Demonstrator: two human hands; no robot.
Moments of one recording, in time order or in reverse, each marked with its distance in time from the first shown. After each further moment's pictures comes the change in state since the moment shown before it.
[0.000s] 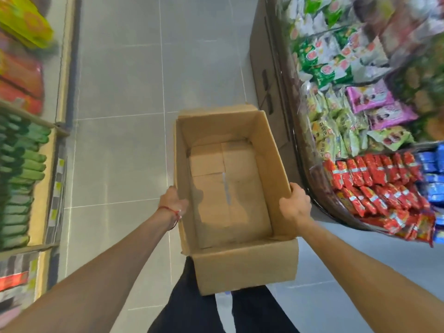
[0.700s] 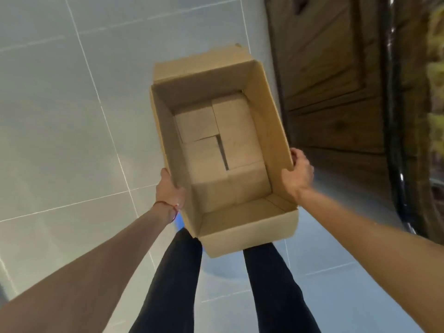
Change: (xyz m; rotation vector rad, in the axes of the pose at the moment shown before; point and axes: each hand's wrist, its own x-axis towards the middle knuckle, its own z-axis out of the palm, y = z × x) left_hand 0.334 -0.007 0.202 0.043 -0.117 -0.054; right_hand 0.336 0.068 0.228 0.061 -0.012 0.213
